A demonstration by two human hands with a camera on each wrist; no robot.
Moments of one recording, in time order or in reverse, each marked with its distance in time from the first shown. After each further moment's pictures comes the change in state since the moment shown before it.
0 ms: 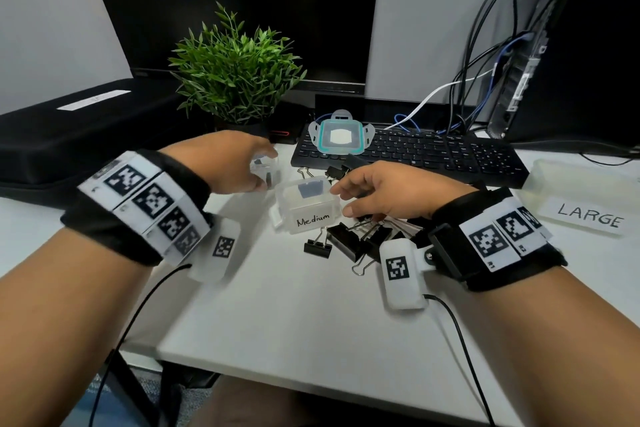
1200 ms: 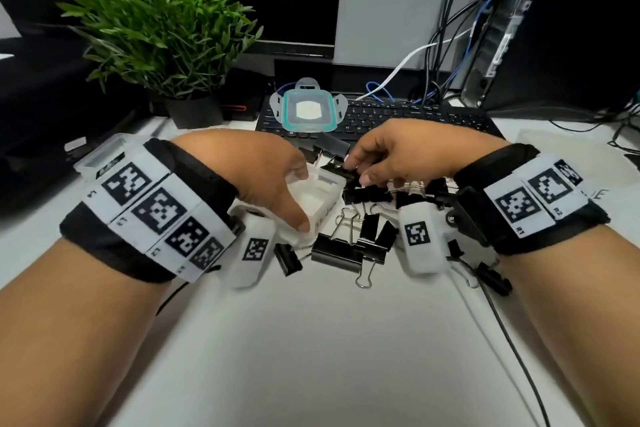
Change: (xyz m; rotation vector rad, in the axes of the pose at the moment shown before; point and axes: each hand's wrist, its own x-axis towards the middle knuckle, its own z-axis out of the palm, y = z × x) left_hand 0.035 0.057 0.007 -0.007 -0.328 0.213; right_hand 0.012 0.025 -0.037 -0.127 0.004 0.152
